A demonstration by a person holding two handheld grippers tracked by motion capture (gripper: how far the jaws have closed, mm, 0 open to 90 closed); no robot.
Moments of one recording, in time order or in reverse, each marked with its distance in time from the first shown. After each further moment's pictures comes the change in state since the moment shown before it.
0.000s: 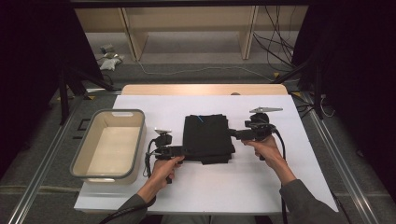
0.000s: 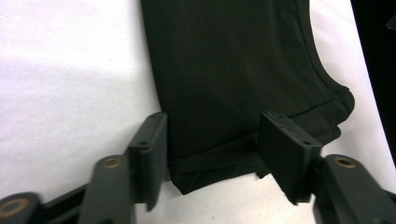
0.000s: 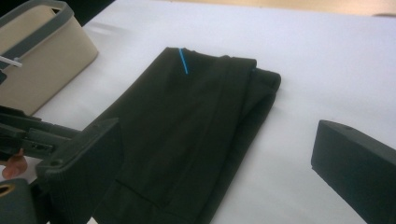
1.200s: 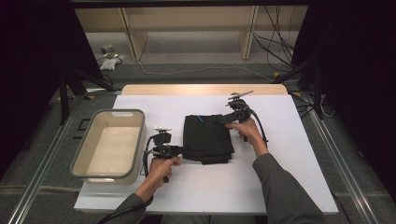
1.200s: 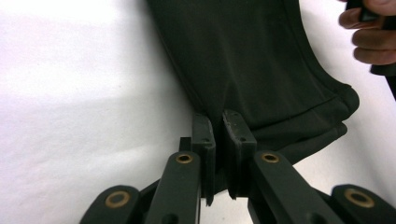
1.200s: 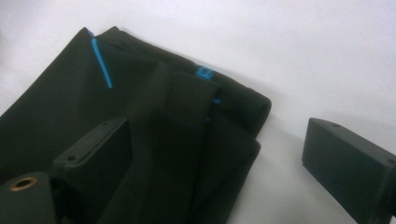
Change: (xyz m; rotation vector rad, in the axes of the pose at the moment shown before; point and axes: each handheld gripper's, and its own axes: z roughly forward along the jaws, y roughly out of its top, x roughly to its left) left arm -0.004 0.003 -0.013 -0.043 0.026 0.108; right arm -0.029 0.045 0.098 0.269 -0.084 0.076
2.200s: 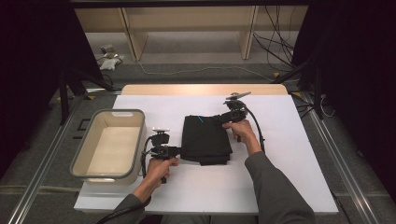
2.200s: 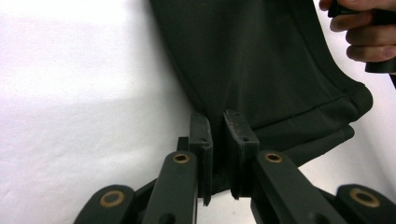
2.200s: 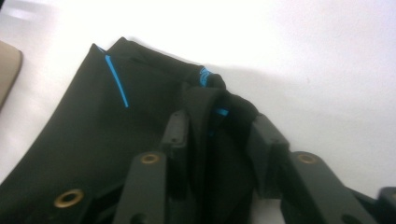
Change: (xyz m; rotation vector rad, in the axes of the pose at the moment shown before) left arm 0.005 -0.002 -0.002 0.005 0.010 0.005; right arm 0.004 0.003 0.014 0.034 0.089 0.158
